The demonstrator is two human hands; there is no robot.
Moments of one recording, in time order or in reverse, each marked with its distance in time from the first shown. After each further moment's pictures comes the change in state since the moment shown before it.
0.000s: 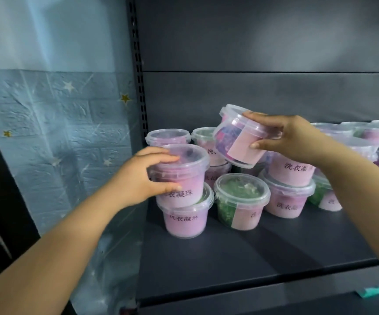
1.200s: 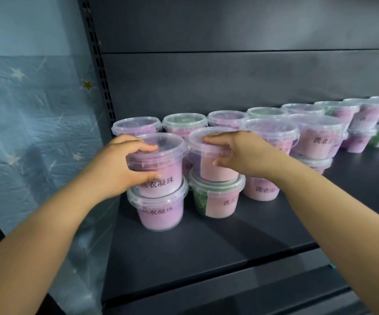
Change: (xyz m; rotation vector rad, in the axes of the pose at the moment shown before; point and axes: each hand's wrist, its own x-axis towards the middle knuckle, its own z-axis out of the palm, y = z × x) left_hand 0.019 0.017 0.021 0.143 0.031 -0.056; right_hand -0.018 0.003 0.033 -0.324 -0.174 0.074
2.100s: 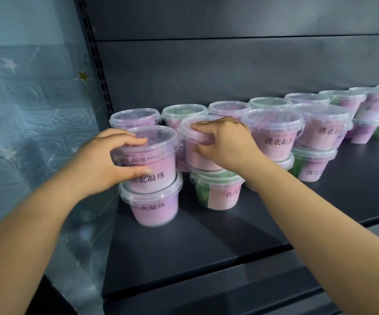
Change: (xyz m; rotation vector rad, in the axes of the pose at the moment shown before) left_hand -0.008 -0.006 -0.011 -0.013 -0.009 -0.006; right_hand 0.019 -0.015 0.027 0.025 0.204 0.089
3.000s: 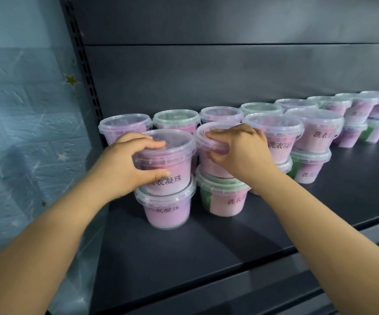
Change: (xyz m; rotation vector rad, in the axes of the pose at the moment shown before) left_hand 0.021 0.013 0.032 -0.068 -0.003 0.061; right_hand -0.012 0.028 -0.005 -0.125 0.115 0.047
